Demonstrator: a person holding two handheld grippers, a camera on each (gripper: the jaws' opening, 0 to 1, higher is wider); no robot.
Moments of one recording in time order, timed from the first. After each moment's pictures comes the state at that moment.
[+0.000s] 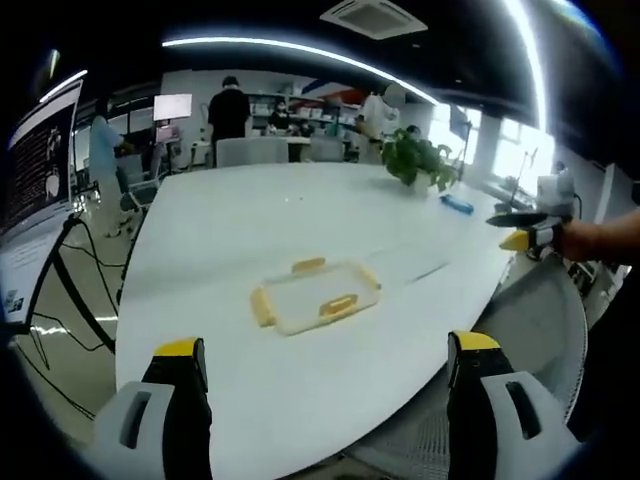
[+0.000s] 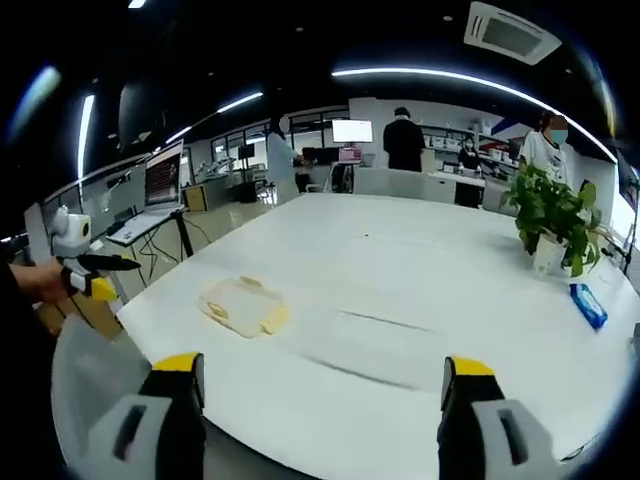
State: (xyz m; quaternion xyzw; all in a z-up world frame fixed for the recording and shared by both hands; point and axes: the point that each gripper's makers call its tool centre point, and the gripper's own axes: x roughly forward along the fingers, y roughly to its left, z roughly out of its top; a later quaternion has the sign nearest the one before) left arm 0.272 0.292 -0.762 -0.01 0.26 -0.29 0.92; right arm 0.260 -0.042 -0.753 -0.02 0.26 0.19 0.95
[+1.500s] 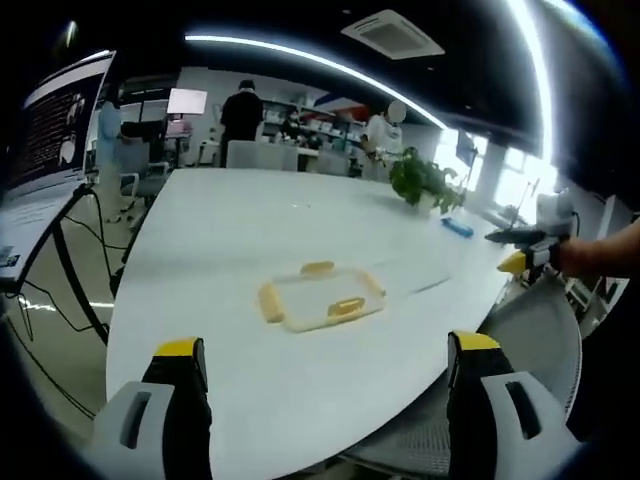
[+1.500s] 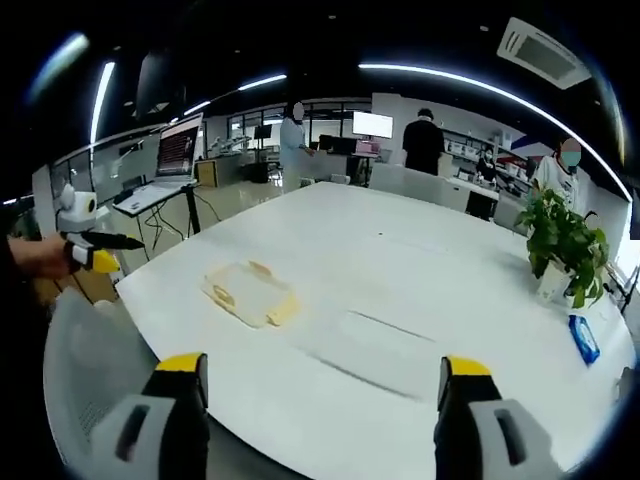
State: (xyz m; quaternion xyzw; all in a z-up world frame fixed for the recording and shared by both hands) left arm 0.275 0.308 -0.767 -0.06 0.24 -0.29 0.92; right arm 0.273 -0.023 -0.745 -0.09 0.26 0.23 0.93
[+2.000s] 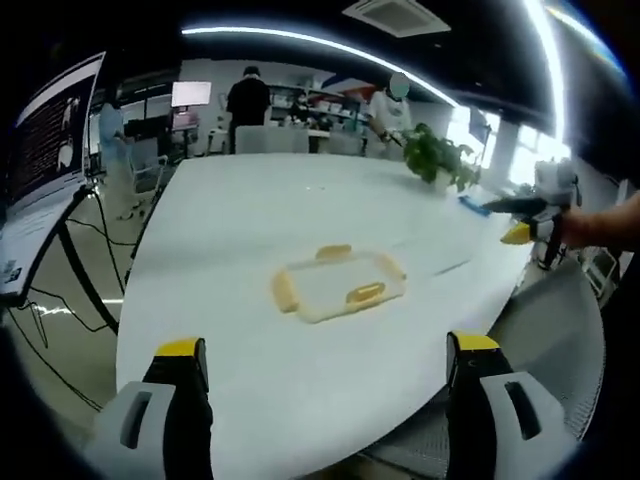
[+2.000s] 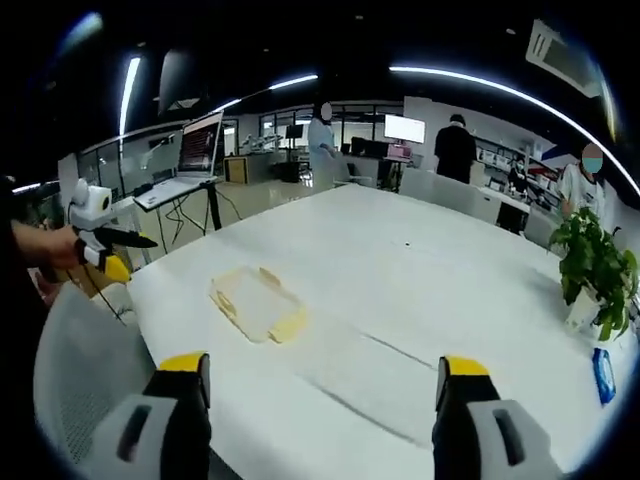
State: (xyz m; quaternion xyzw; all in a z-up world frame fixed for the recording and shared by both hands) left arm 0.291 0.307 -0.791 -0.01 0.28 -0.25 0.92; right arm 0.317 -0.006 -0.761 -0.10 0.26 0.30 0.91
